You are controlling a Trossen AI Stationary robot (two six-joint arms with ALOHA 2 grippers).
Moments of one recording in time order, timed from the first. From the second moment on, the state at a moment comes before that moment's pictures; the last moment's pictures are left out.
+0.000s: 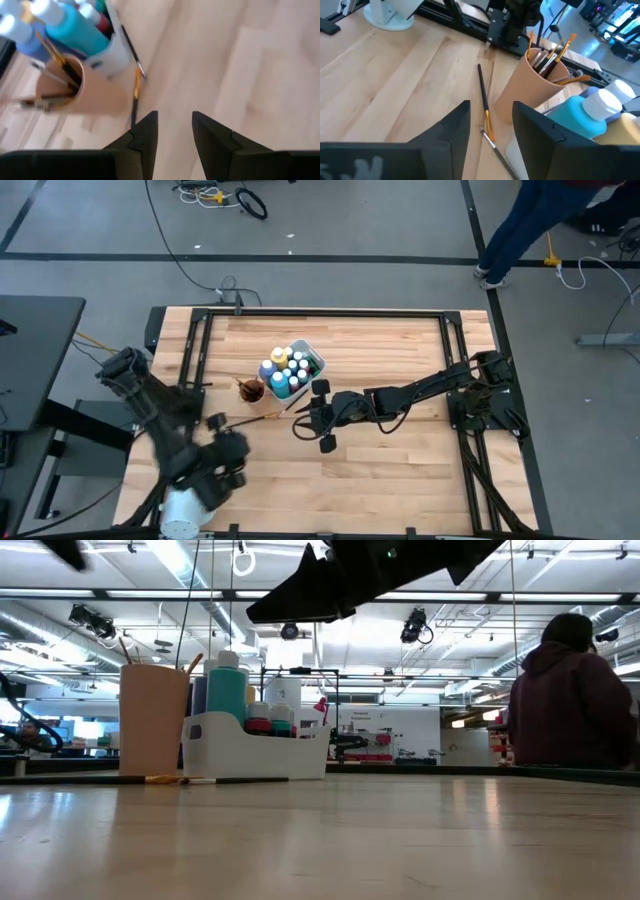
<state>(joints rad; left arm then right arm) -0.87 1.55 1.34 -1.31 -0.66 -1.17 0.19 1.83 1.15 0.28 0.17 -0.30</state>
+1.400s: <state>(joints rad) -0.96 1.17 0.33 -0.56 -0.81 -1.39 0.19 1.83 1.15 0.31 0.17 -0.30</state>
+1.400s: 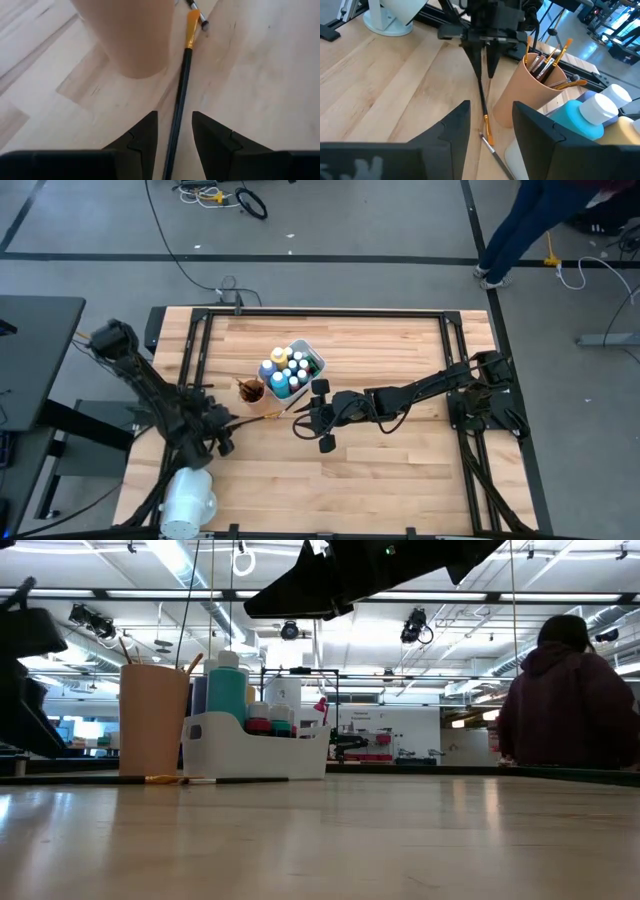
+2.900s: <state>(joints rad) -0.87 1.16 0.12 0.05 -0.71 -0.98 0.16 2.06 1.15 0.40 0.09 -0.22</state>
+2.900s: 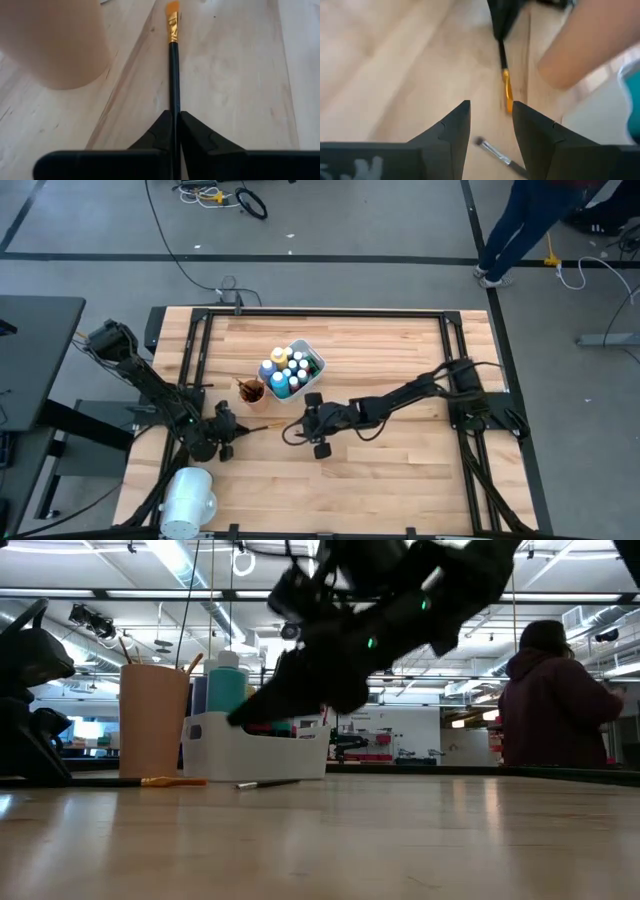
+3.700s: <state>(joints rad) -0.87 1.16 0.12 0.09 -0.72 -0.95 0.11 2.15 1.15 0.46 -0.02 -0.16</state>
